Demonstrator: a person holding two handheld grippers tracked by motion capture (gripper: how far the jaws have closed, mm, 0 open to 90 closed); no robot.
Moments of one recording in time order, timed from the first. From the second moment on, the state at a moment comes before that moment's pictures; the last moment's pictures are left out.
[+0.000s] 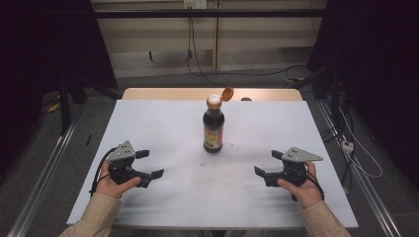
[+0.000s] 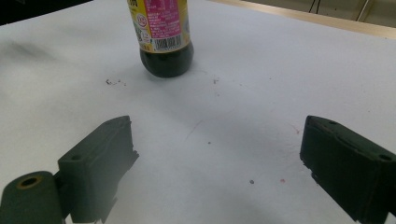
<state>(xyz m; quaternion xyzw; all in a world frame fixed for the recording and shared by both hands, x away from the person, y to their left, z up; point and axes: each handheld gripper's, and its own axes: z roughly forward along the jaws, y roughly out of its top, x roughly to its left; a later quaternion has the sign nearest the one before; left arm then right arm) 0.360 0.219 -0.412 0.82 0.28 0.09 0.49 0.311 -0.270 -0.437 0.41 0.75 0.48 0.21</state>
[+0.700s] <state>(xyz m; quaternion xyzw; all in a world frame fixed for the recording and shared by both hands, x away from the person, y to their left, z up) 0.351 0.228 -0.419 0.82 0.28 0.10 0.49 0.297 -0.282 -0.441 0.41 0.74 0.48 0.21</state>
